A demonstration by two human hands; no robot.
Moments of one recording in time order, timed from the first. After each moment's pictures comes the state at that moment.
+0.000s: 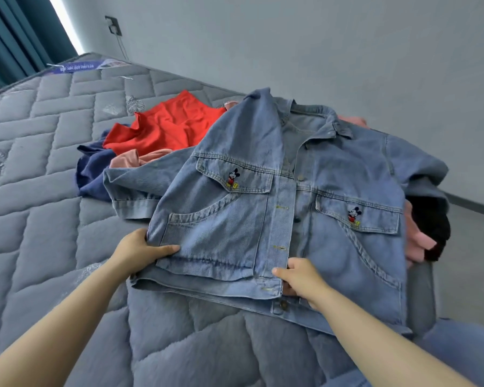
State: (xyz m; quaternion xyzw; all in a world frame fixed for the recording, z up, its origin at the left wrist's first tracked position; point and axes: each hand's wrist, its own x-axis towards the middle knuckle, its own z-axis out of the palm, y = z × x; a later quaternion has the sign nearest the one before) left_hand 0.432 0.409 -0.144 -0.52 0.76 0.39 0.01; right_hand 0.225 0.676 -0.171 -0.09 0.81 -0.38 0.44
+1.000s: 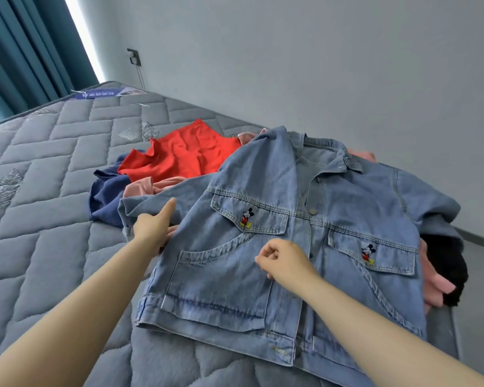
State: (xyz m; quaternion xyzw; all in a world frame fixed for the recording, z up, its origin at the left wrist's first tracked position) left_hand 0.358 0.349 -0.123 -0.55 0.45 0.64 -0.28; right_hand 0.216 0.593 -0.088 -0.33 0.86 -0.28 0.28
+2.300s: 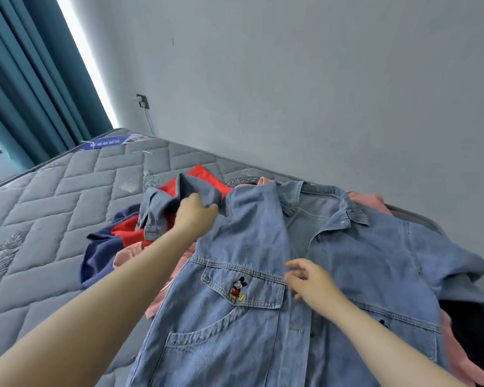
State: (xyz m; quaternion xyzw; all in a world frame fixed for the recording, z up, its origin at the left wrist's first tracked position) left_hand 0.205 0.324 0.000 -0.49 0.81 0.29 -0.16; right_hand 0.093 0.569 -0.070 -0.28 0.82 -0.38 0.33
